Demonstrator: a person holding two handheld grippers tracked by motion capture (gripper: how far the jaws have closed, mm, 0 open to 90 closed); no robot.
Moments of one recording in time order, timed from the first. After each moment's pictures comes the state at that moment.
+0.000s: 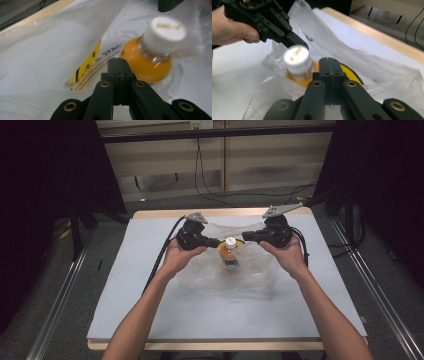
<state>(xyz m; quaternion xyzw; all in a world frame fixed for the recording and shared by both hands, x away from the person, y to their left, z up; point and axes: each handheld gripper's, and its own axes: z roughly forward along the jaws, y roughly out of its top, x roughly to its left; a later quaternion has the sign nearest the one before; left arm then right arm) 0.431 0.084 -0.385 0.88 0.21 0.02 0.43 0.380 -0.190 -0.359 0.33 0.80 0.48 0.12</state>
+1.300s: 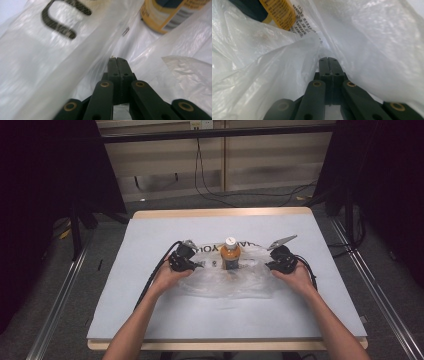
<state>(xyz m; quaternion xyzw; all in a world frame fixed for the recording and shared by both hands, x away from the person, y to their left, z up) 0.429 0.123 -0.470 0.92 0.24 0.01 0.31 0.378 -0.231 -0.478 0.39 0.85 0.34 0.06</state>
